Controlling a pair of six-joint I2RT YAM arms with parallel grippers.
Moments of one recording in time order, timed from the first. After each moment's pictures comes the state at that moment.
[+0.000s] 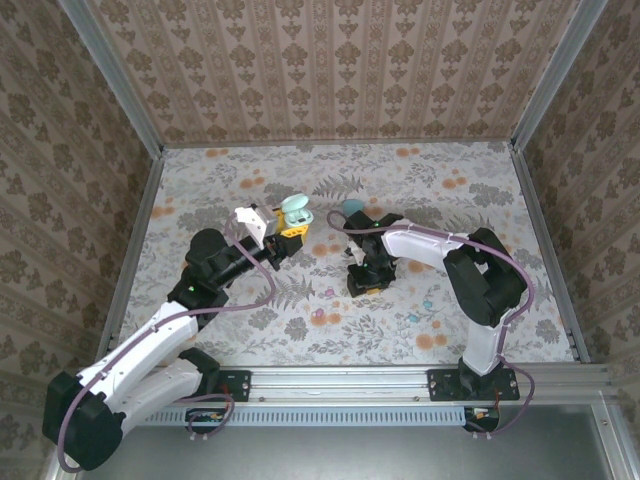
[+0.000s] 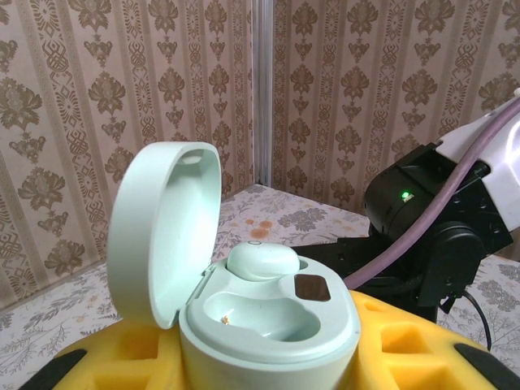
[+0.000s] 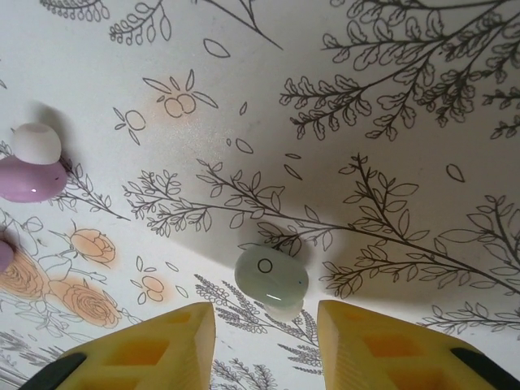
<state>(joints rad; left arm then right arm) -0.61 0.88 0.58 0.36 0.41 -0.02 0.63 1.85 1.19 -0.89 -0.24 0.34</state>
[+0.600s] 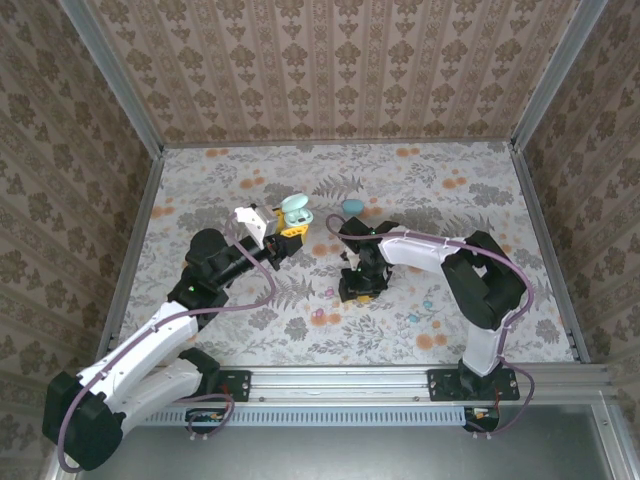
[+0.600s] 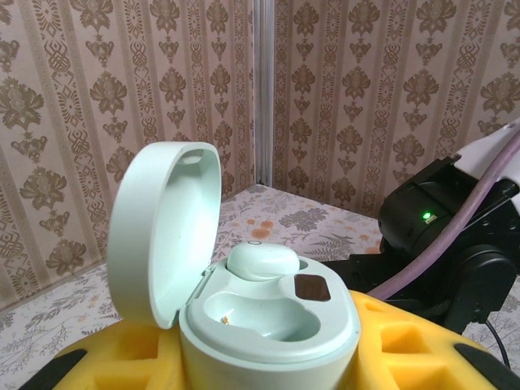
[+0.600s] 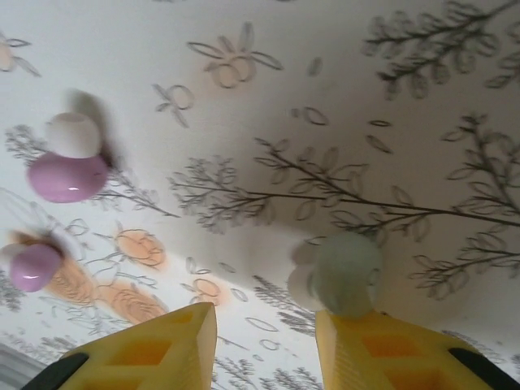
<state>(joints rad) -0.61 0.88 0.58 0.36 0.40 -0.02 0.67 1.83 1.15 -0.80 -0.34 0.50</state>
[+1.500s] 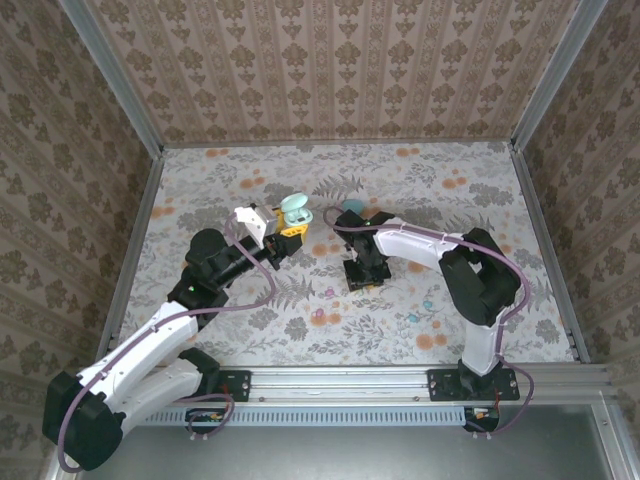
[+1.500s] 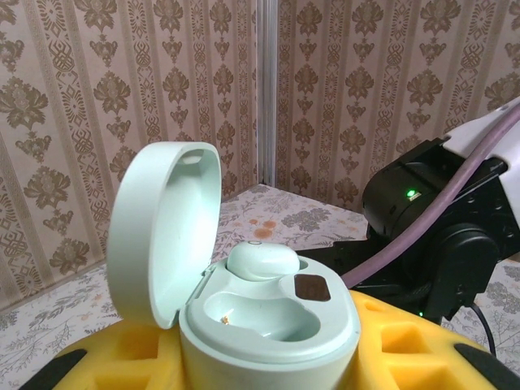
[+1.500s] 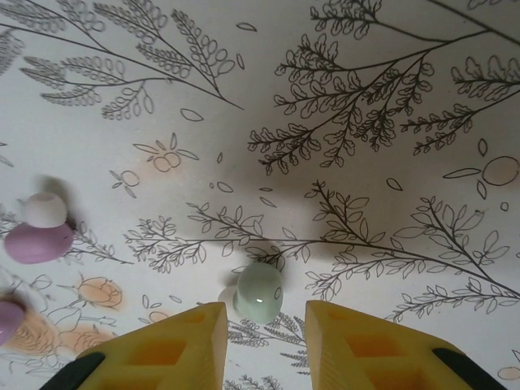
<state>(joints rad) -0.61 0.88 0.58 0.36 0.39 -0.02 0.67 1.88 1.27 -0.93 -0.10 0.49</state>
